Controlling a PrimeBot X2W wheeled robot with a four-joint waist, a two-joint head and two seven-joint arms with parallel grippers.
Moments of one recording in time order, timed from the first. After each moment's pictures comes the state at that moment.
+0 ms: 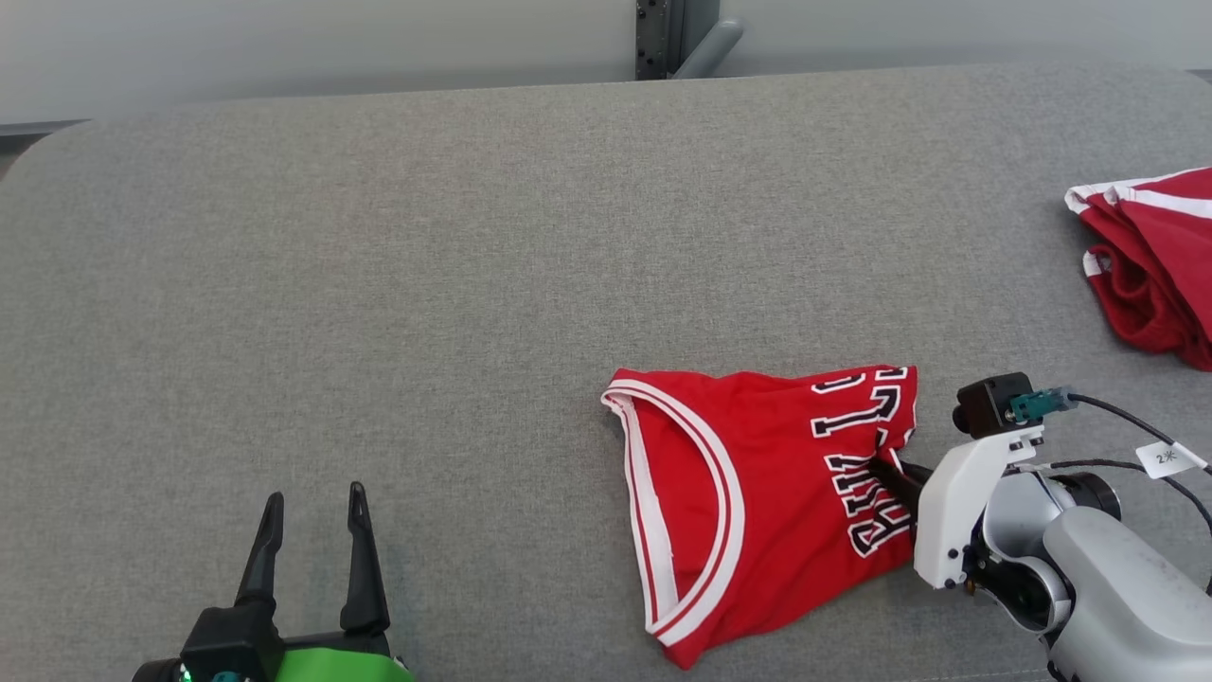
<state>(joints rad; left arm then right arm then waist) 0.10 0.05 -0.10 0.07 -0.20 0.06 -0.26 -0.37 -0.40 0.49 0.48 0.75 0.13 0.31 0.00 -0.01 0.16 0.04</state>
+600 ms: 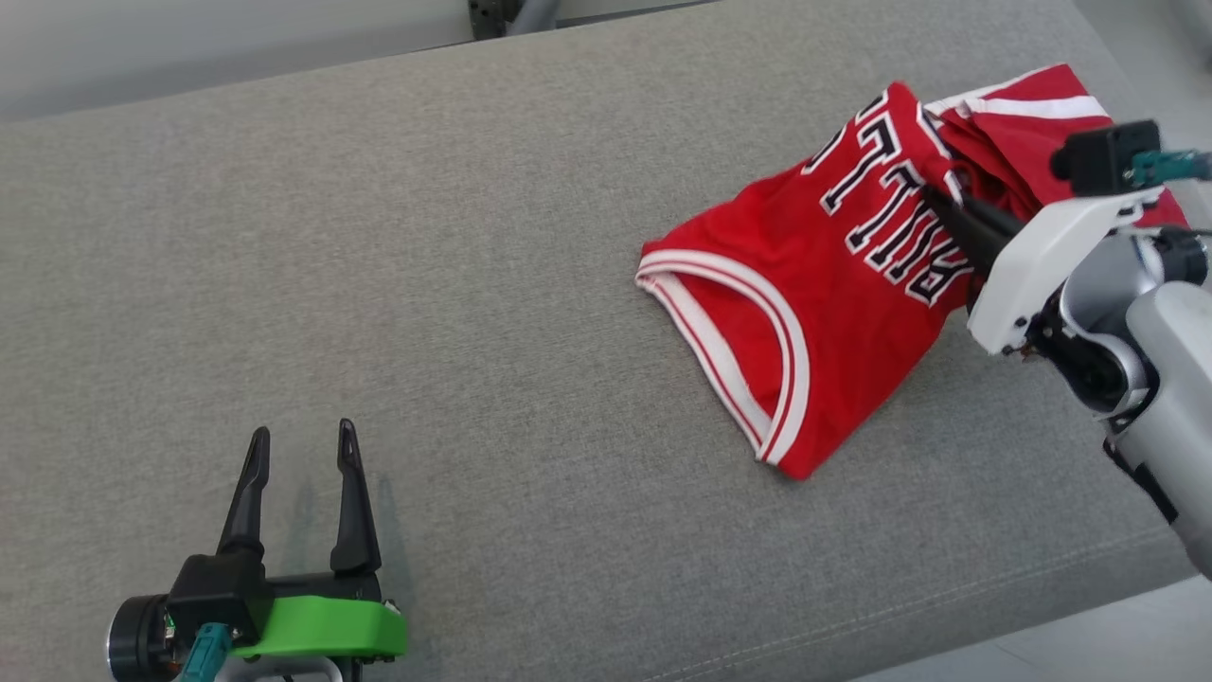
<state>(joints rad) 0.02 0.05 -0.08 0.05 -0.17 0.04 -0.26 -0.72 -0.51 0.53 0.44 0.85 0.13 0.19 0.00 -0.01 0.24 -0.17</state>
